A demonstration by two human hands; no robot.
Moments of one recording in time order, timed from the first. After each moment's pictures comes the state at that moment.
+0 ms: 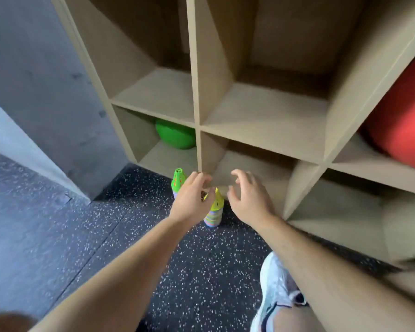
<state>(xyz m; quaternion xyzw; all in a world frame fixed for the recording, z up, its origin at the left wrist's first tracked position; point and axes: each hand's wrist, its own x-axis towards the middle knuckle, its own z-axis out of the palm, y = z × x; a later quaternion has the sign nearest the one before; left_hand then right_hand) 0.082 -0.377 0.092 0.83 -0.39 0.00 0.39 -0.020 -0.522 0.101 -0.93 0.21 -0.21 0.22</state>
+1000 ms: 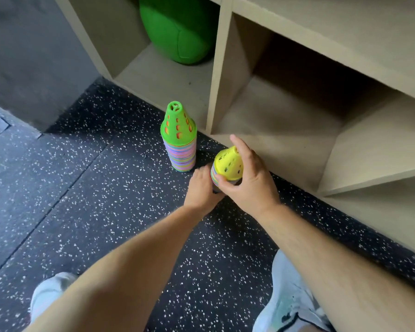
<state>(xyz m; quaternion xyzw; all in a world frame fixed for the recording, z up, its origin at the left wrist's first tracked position) 0.126 -0.421 -0.202 0.89 -0.28 -0.15 0.32 0.053 -0.535 -0.085 -0.92 0.12 -0.22 0.31</state>
